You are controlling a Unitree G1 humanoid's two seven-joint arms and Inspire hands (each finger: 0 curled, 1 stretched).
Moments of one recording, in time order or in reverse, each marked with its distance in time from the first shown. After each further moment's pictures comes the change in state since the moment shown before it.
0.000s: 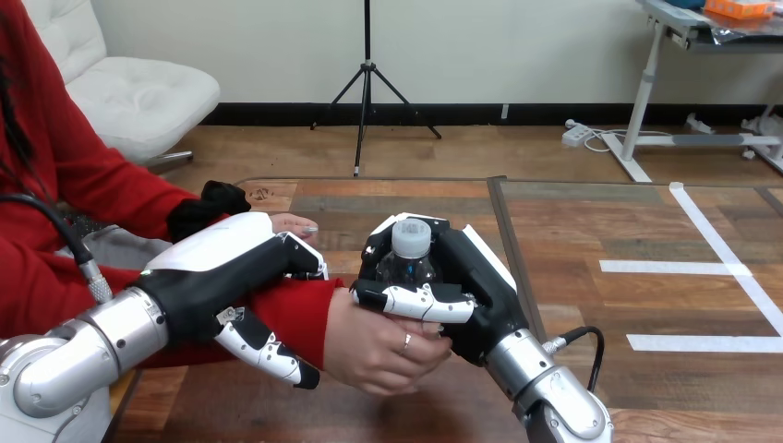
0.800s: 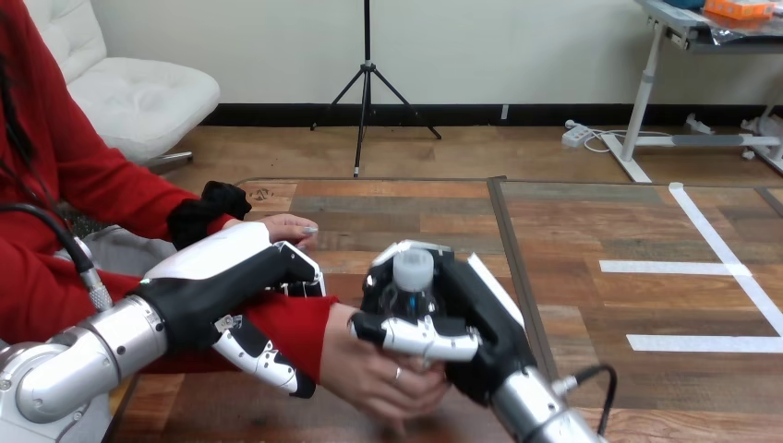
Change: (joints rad) left arm 0.008 -0.005 -0.008 0.031 0.004 -0.001 -0.003; right arm 0.258 -0.009 0.094 -0.354 -0.027 0.173 -0.081
